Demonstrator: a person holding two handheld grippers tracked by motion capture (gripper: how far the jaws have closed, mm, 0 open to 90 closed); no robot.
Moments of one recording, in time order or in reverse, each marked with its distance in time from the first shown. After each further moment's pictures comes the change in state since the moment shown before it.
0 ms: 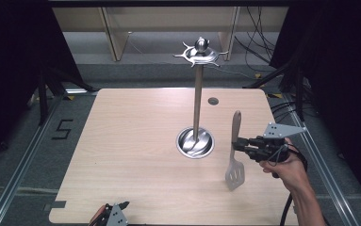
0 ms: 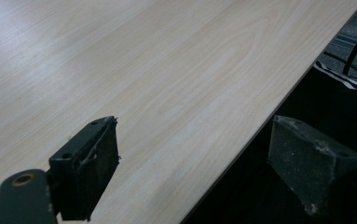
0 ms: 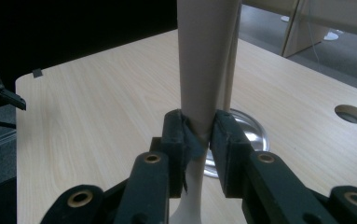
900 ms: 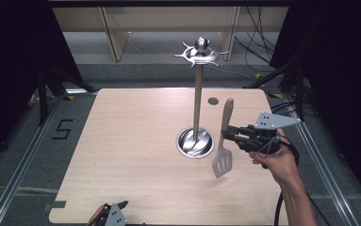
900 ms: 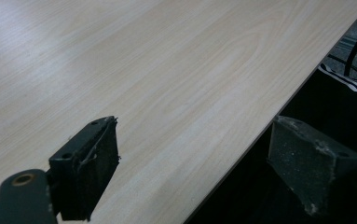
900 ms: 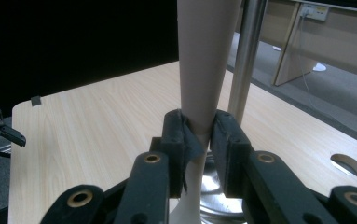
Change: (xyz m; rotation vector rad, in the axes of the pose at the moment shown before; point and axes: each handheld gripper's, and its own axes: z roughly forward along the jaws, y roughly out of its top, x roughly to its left) left arm 0.003 -0.001 0.000 0.009 0.018 0.004; right arm 0.019 0.044 0.013 -0.081 -0.022 -0.072
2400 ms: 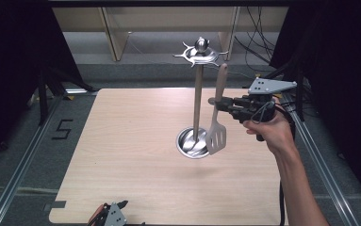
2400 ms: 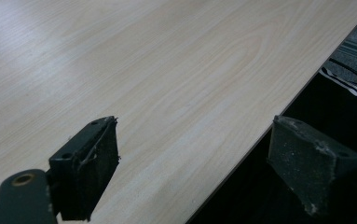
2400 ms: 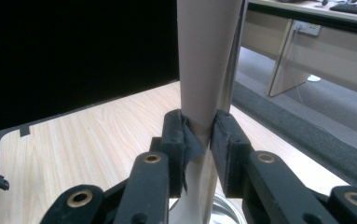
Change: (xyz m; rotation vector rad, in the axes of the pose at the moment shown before) left arm 0.001 0.001 -0.001 0.000 -0.020 -0.025; right arm -0.026 0.072 0.017 -0.007 -0.006 -0.015
